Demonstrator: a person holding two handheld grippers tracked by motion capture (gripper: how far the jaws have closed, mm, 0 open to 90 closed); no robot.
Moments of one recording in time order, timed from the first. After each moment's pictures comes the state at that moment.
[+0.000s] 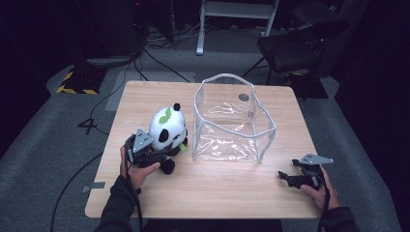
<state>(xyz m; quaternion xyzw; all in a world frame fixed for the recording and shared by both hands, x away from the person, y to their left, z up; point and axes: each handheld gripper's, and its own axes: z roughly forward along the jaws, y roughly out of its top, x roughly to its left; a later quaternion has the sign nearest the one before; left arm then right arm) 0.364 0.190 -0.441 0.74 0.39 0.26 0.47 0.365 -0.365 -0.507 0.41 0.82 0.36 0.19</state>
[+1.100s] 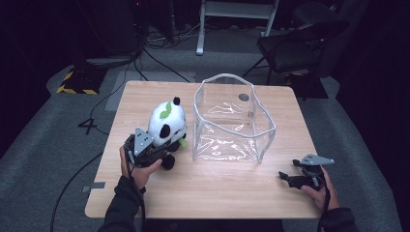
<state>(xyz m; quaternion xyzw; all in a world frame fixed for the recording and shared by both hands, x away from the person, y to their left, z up) 0.350 0.180 -0.418 0.71 0.41 0.32 0.48 0.364 -0.367 -0.507 0.40 0.82 0.36 0.19</state>
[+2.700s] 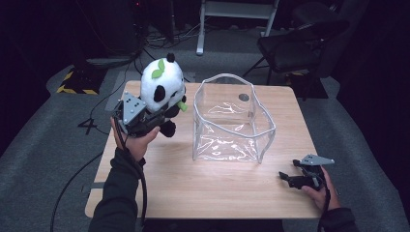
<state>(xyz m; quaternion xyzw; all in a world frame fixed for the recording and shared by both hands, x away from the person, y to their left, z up) 0.373 0.177 -0.317 0.65 0.40 0.37 0.53 0.364 -0.367 -0.507 0.40 0.82 0.36 0.18</state>
